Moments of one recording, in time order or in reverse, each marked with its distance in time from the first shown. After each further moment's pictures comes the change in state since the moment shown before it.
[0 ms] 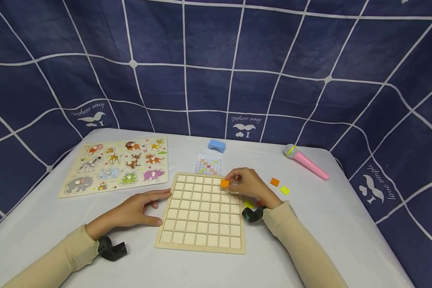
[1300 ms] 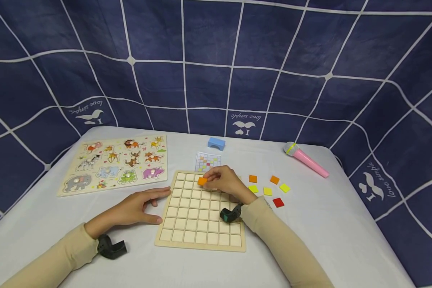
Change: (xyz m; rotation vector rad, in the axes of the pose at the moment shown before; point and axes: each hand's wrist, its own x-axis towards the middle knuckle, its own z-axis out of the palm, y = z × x) left_hand 0.001 -0.002 -0.001 0.020 -0.006 0.011; right_hand 0.032 -0.033 0.047 0.362 -0.047 0.126
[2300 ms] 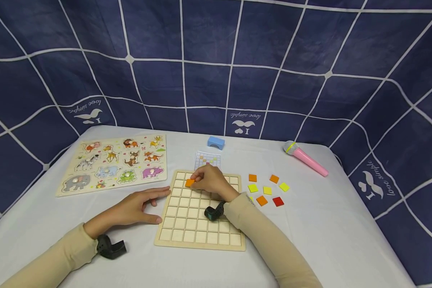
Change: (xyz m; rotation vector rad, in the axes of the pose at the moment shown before) left_hand 0.000 0.000 -0.001 -0.010 -0.009 -0.004; right_hand 0.020 -0.020 0.031 -0.275 -0.001 -0.027
